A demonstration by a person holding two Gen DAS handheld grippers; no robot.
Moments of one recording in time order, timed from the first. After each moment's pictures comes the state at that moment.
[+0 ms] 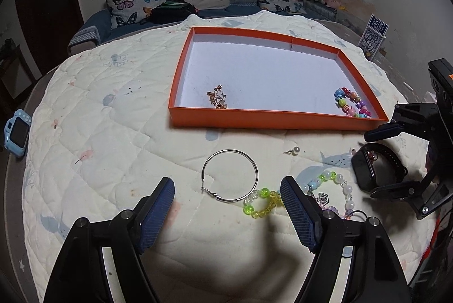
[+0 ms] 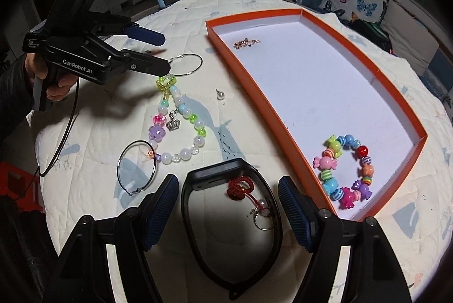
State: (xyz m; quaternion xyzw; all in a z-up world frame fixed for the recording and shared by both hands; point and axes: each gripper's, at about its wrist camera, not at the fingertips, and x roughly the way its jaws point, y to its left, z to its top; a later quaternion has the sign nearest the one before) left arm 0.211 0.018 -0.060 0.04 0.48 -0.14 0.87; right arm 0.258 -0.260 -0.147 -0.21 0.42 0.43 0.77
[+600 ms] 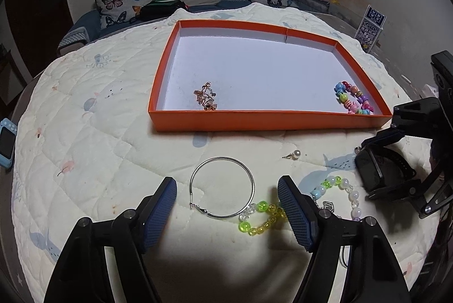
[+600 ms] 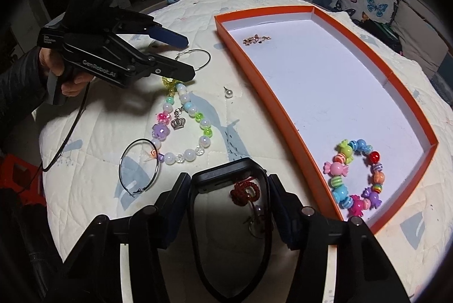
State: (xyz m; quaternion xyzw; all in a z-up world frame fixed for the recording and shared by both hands) left arm 0.233 0.007 -0.079 0.04 0.49 -0.16 0.86; right arm 0.259 -0.255 -0.150 -0.22 0.42 0.44 0.76
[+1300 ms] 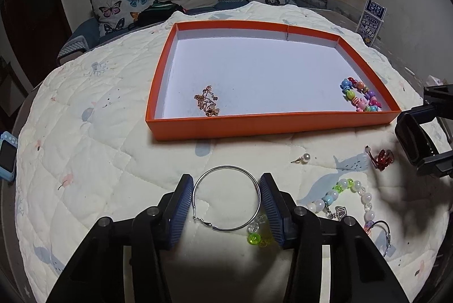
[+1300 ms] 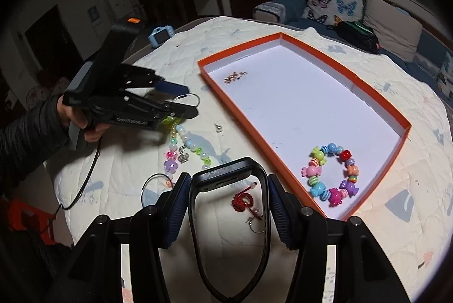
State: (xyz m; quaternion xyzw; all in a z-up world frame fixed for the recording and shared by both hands) left arm 0.242 0.001 -0.086 0.07 0.47 -0.16 0.86; right arm 0.259 -0.278 -0.117 -0.12 0.40 0.41 0.81
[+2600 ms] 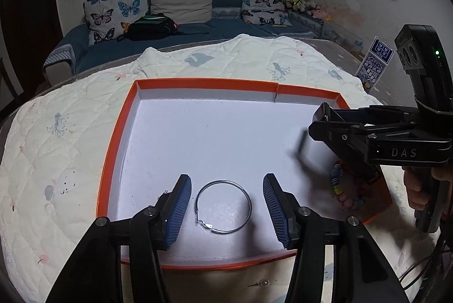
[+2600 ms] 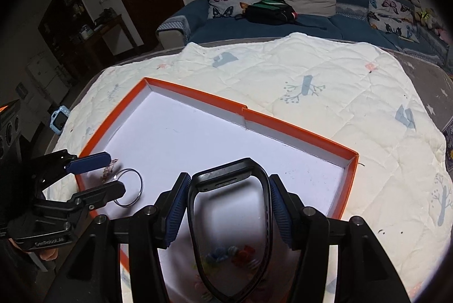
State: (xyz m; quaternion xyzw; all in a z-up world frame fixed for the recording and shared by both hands) left arm 0.334 -0.053 -0.060 0.02 0.45 -0.18 0.87; right arm 0.400 -0.300 -0.126 0.01 0.44 0.23 0.87
